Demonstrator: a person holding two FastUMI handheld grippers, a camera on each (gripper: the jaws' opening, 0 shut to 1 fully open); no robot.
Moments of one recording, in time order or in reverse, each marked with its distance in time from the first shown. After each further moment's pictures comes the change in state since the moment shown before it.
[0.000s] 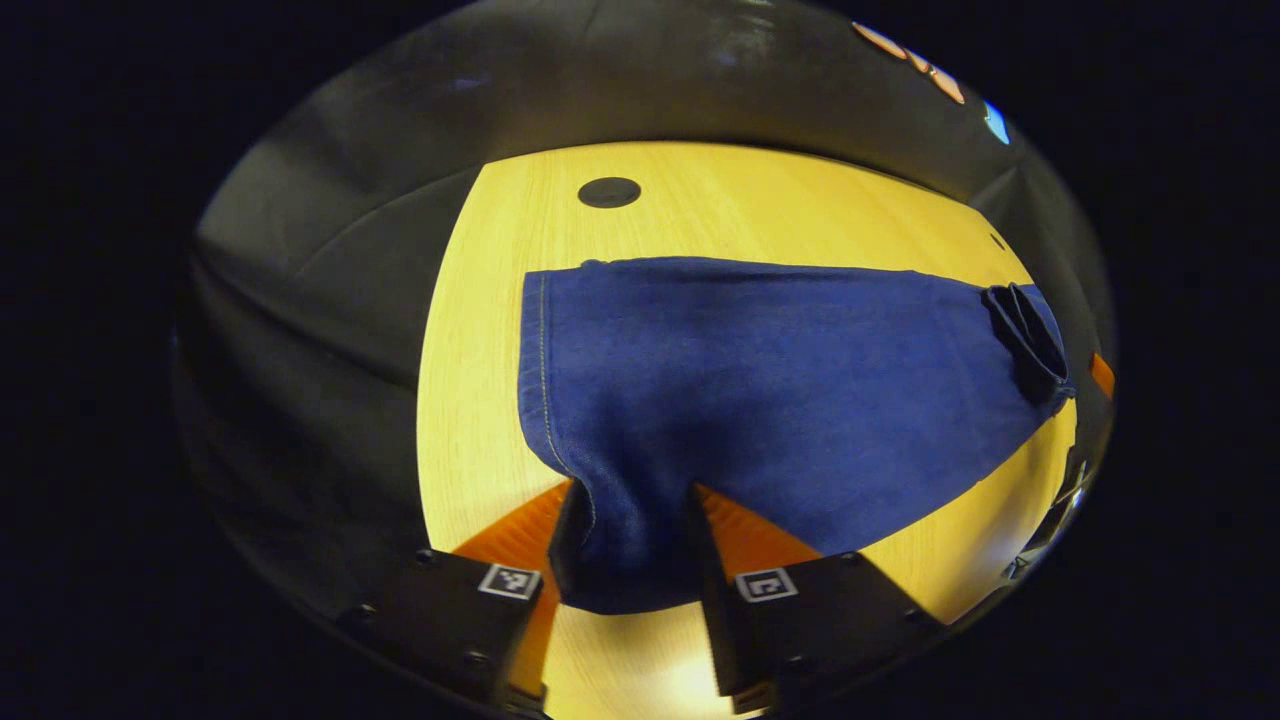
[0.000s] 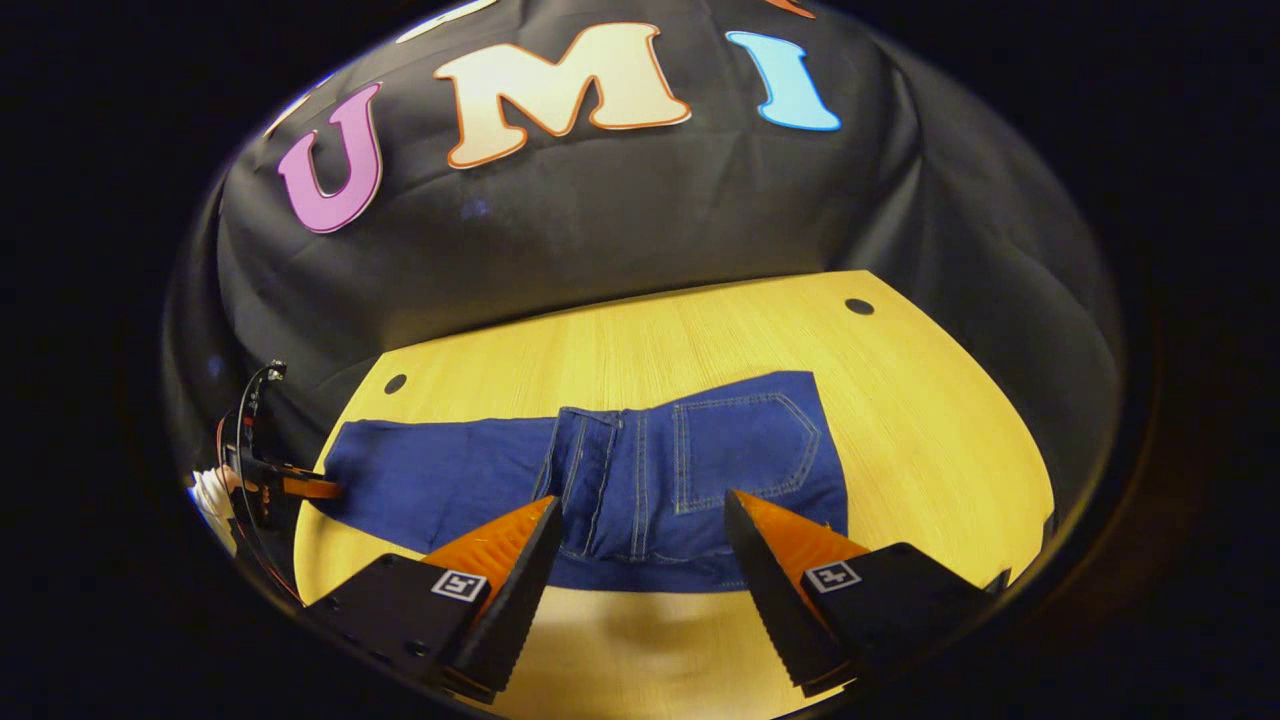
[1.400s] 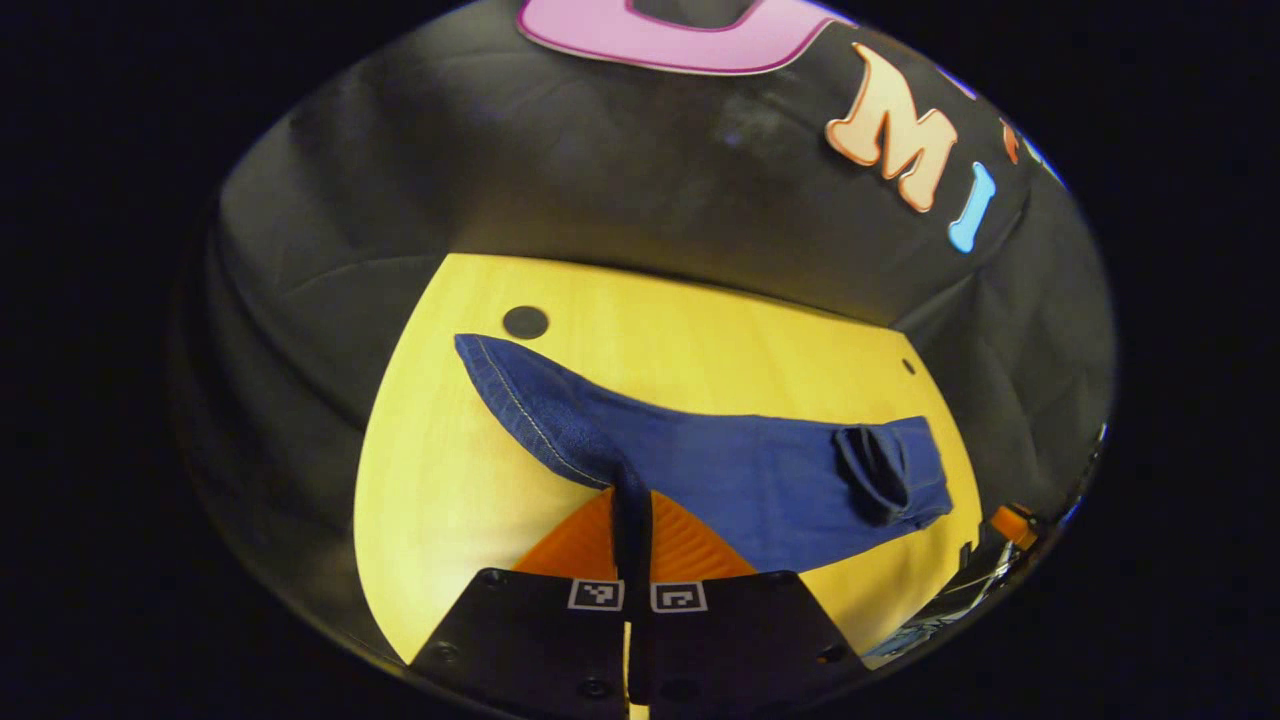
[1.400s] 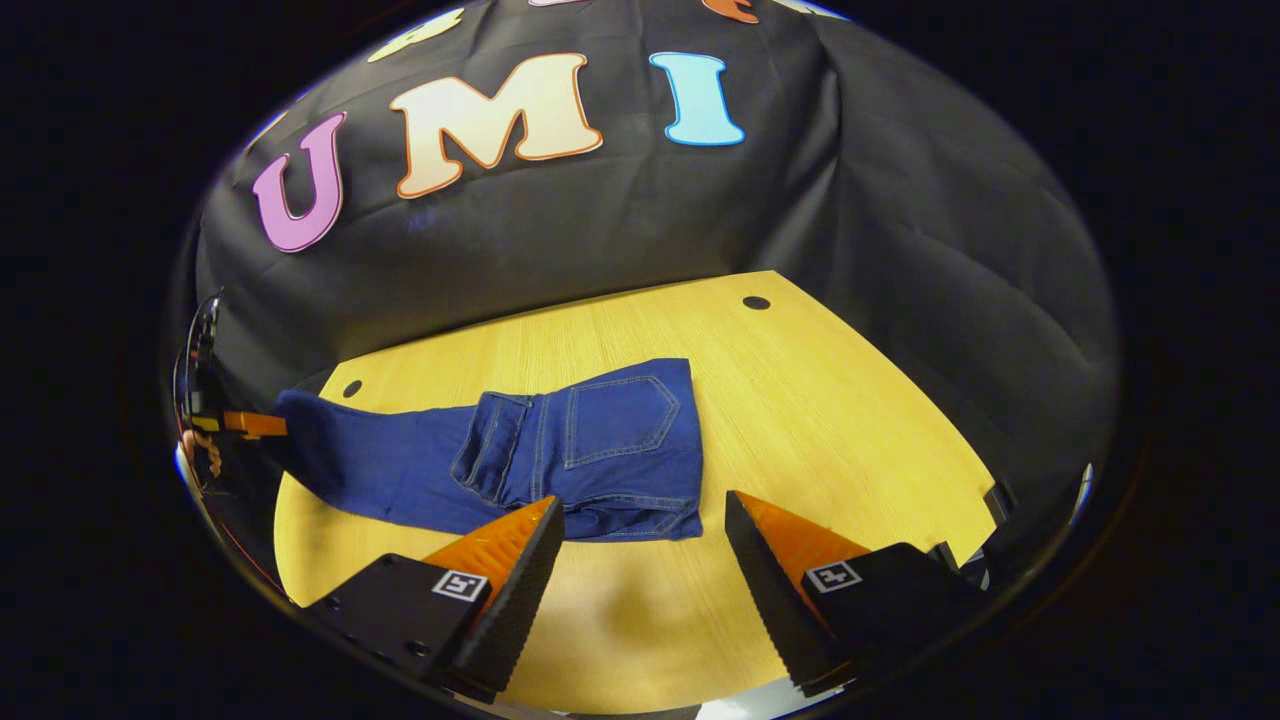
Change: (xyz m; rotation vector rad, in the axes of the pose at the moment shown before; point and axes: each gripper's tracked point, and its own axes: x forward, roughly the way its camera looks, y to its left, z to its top) left arm -0.101 -0.123 0.109 -0.172 -0.287 -0.208; right arm -0.075 -0.086 -0.008 0.037 -0.038 -0.124
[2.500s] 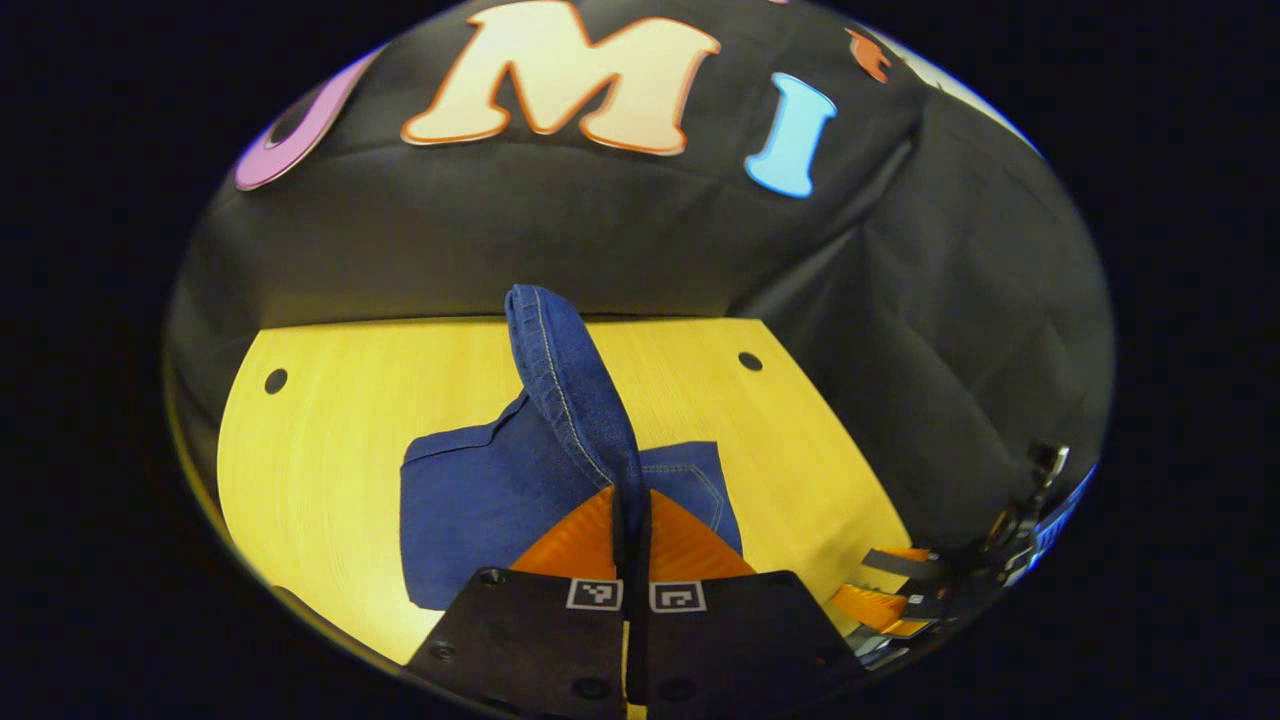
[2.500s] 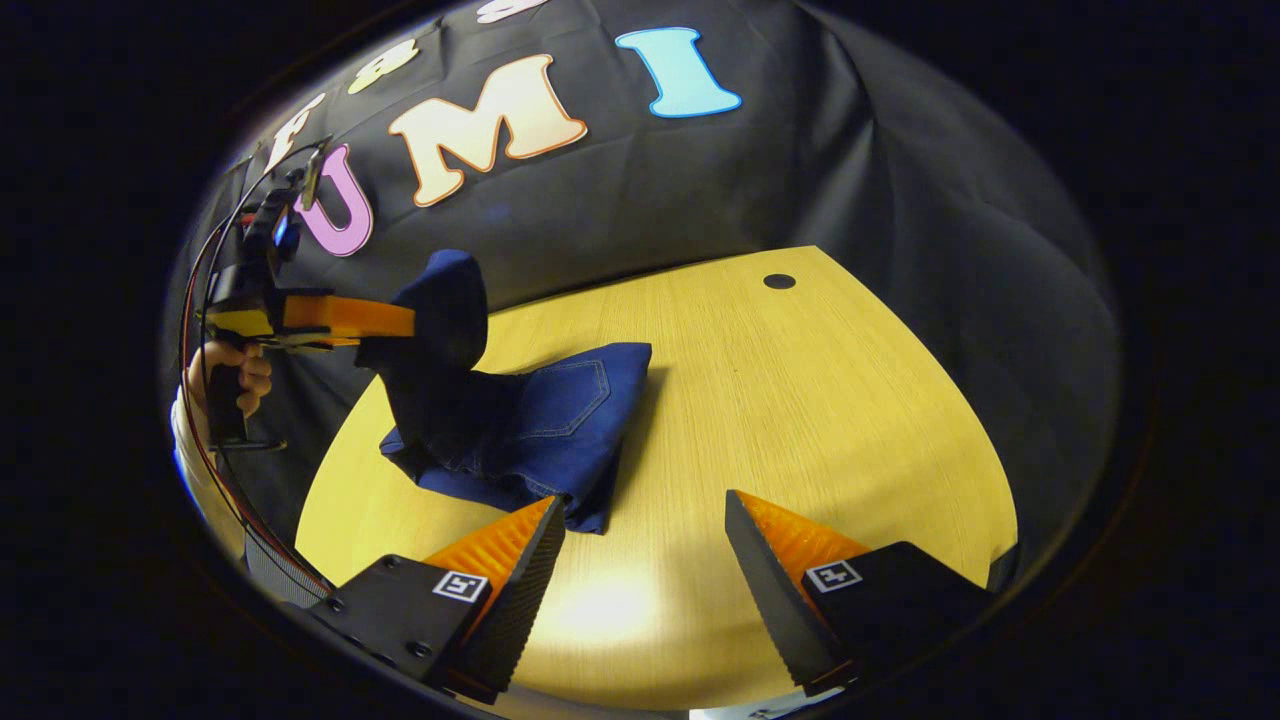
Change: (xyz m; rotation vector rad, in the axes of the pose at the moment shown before) left arm 0.087 -0.389 -0.043 0.223 -0.003 -0.081; right arm 0.042 -0.118 0.001 -0.030 0.081 0.303
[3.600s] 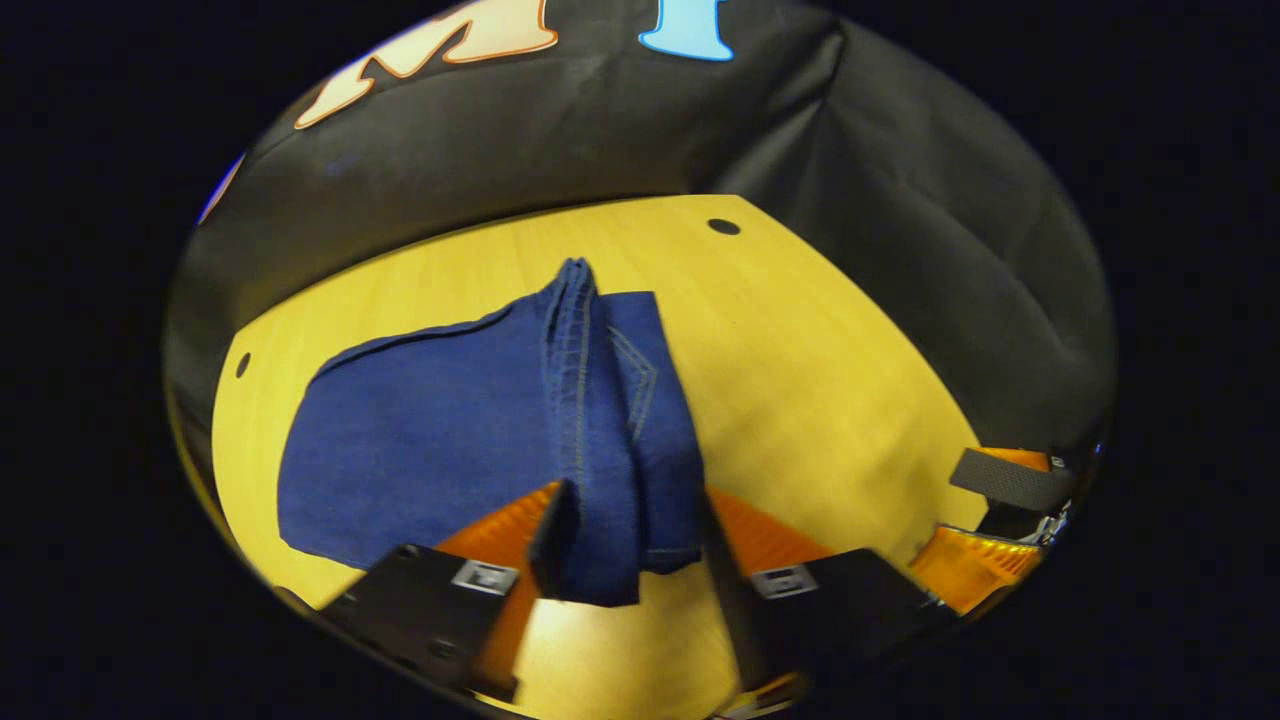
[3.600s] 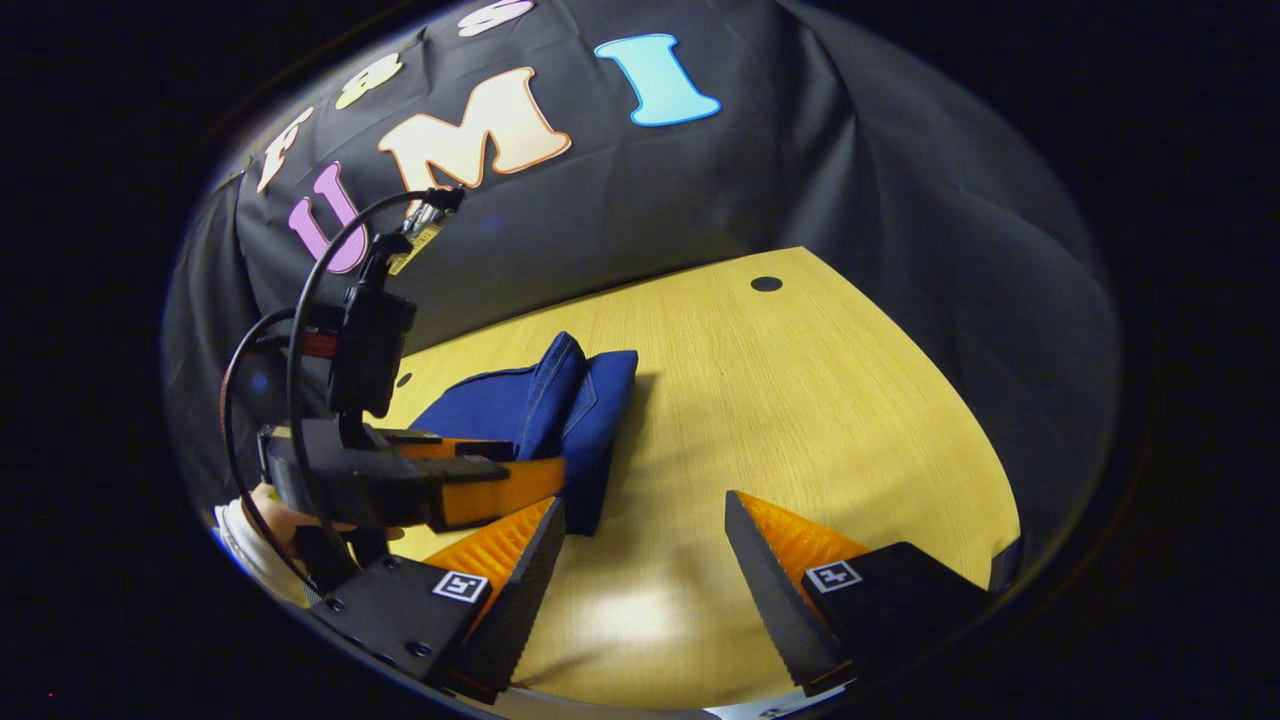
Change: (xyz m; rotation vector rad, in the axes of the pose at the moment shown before) left arm 0.054 -0.069 -0.116 0.104 0.157 0.031; right arm -0.009 -0.007 0.005 0.039 -0.048 0.000
